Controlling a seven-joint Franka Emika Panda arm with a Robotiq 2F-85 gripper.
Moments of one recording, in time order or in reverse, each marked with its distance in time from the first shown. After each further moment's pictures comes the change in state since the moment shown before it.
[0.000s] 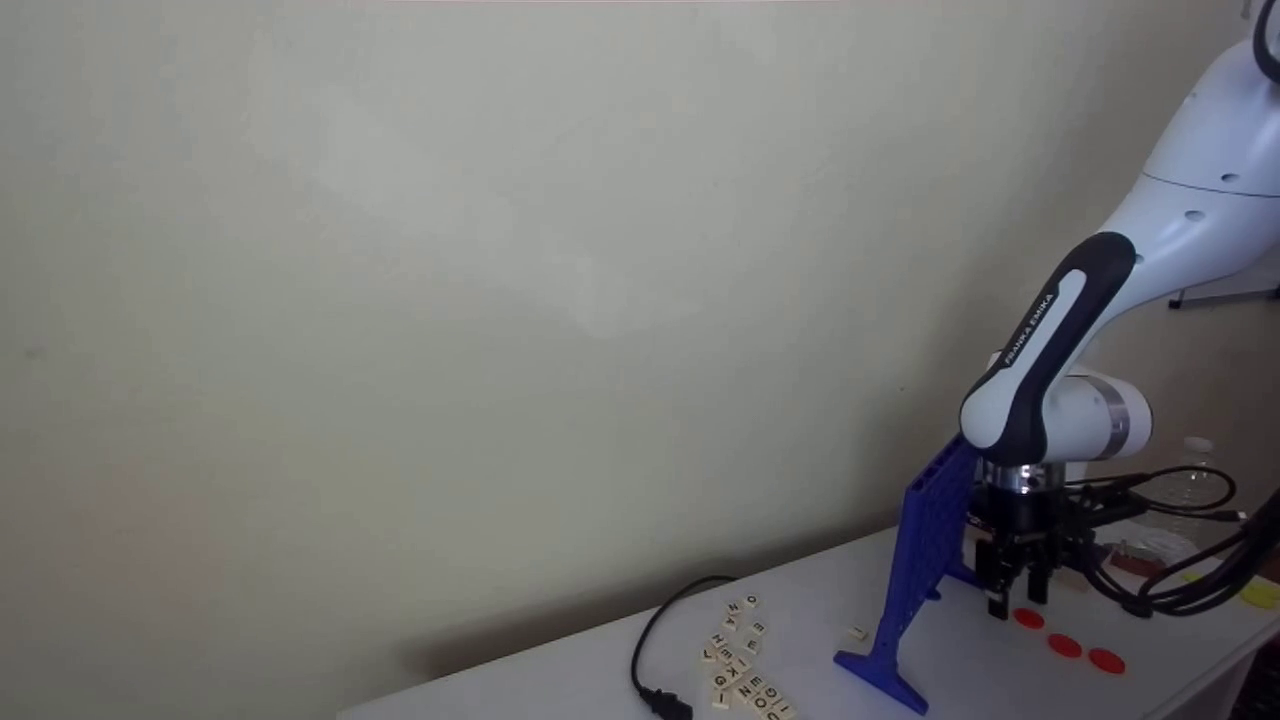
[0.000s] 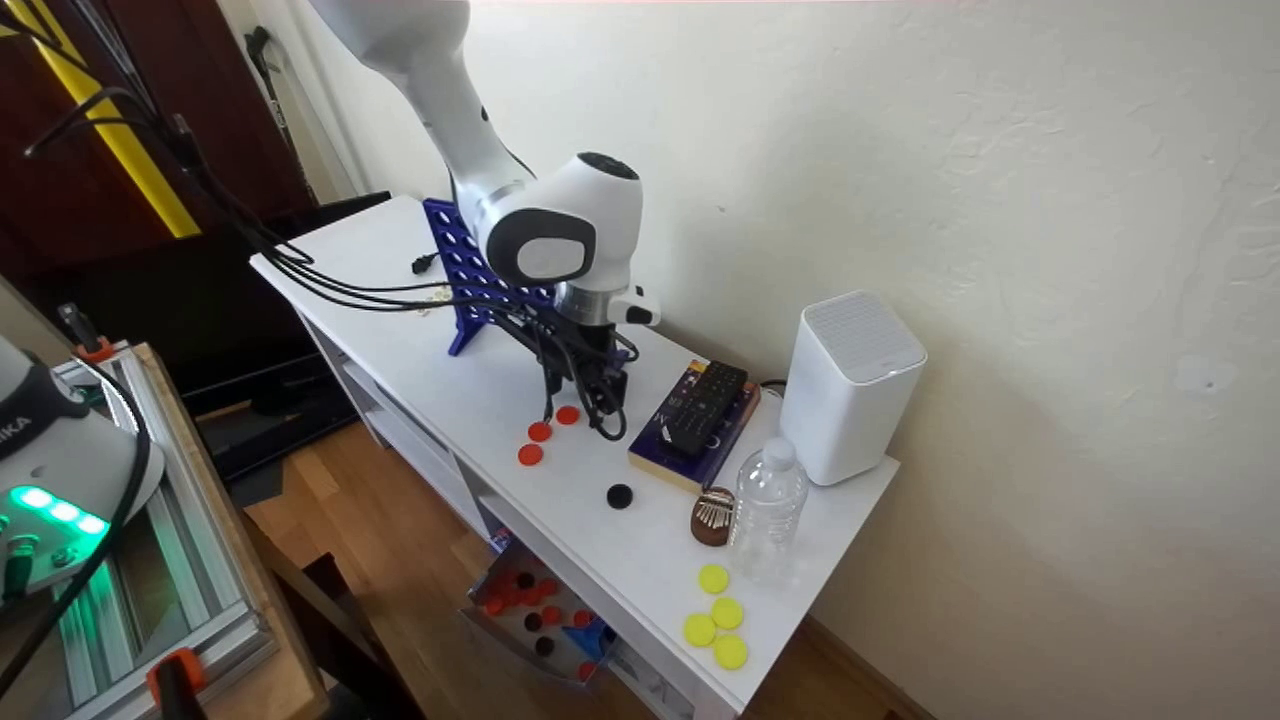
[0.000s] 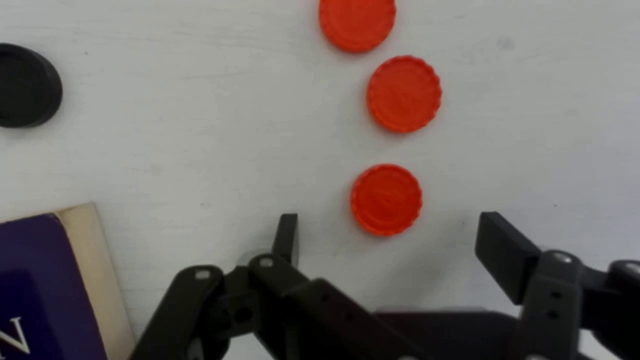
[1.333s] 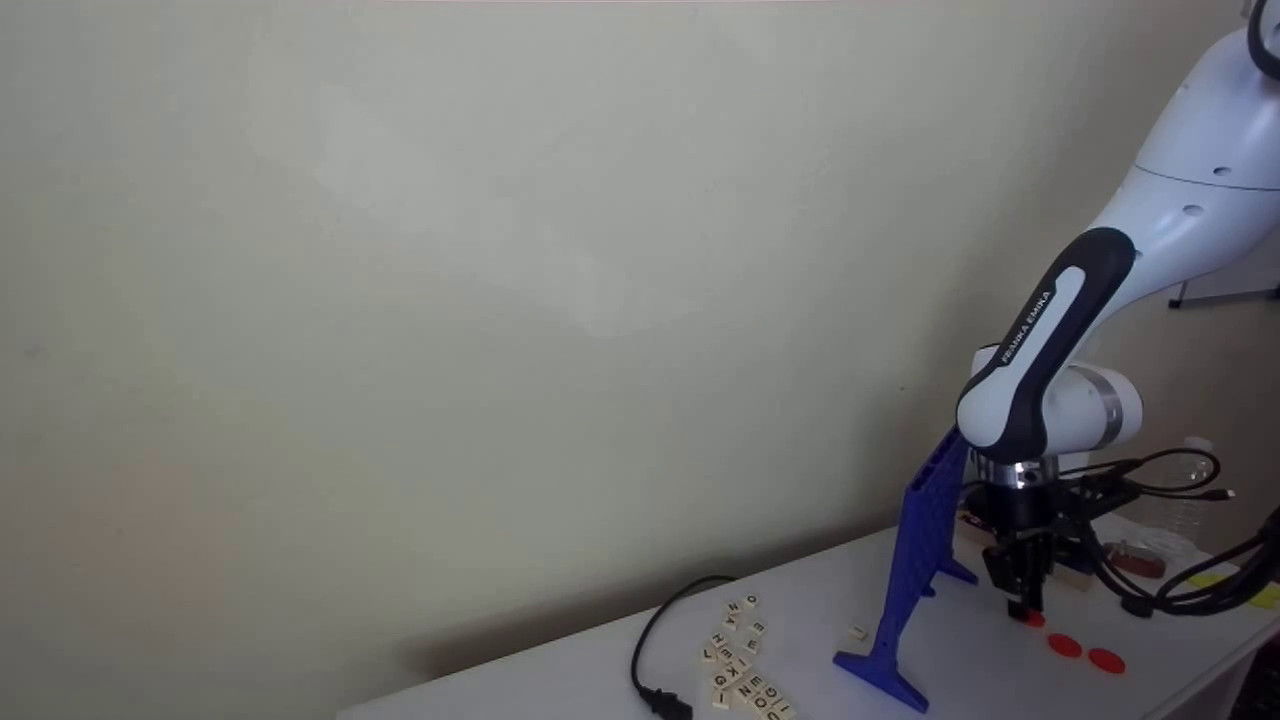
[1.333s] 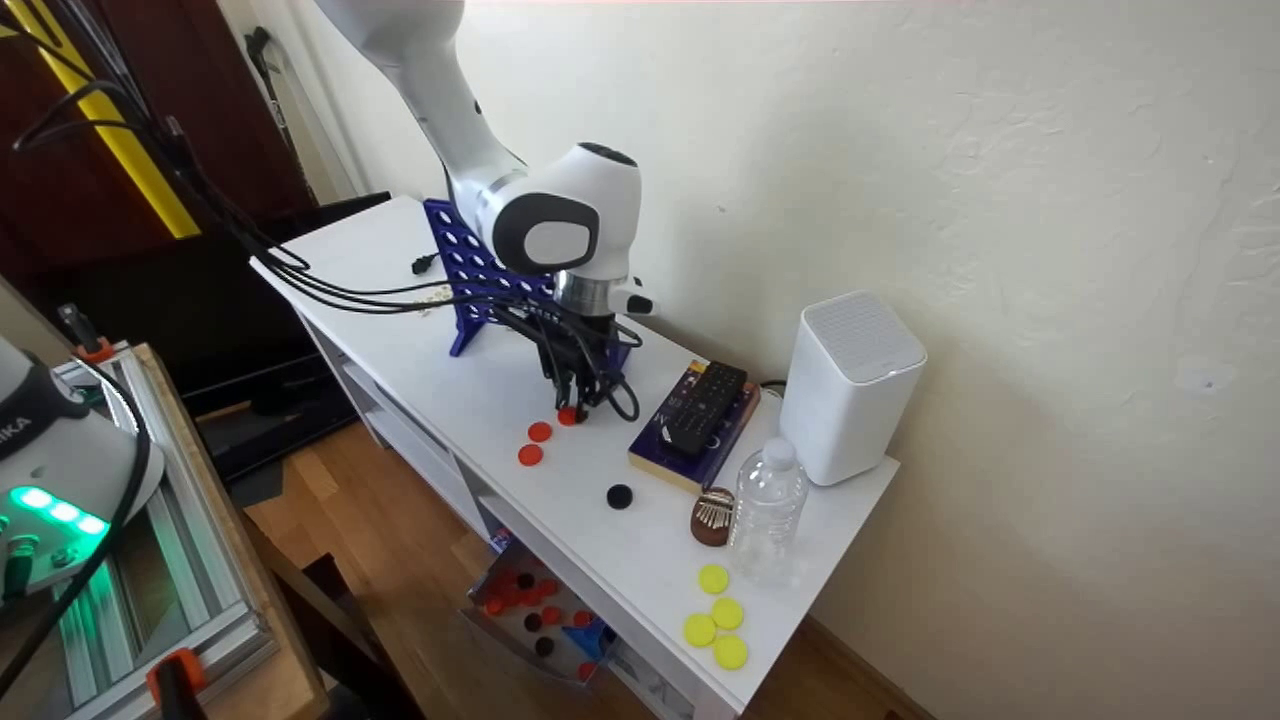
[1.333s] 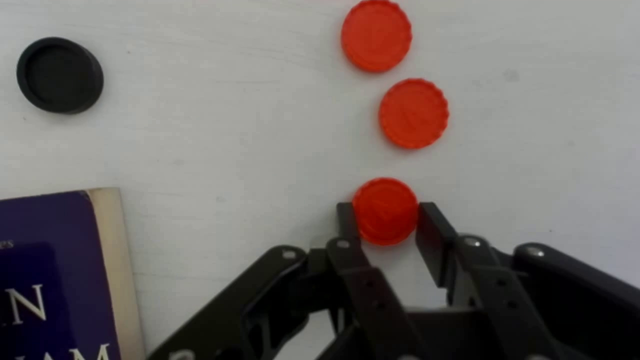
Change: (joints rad) arm 0.044 -0.012 -0.032 0.013 -0.071 -0.065 0.000
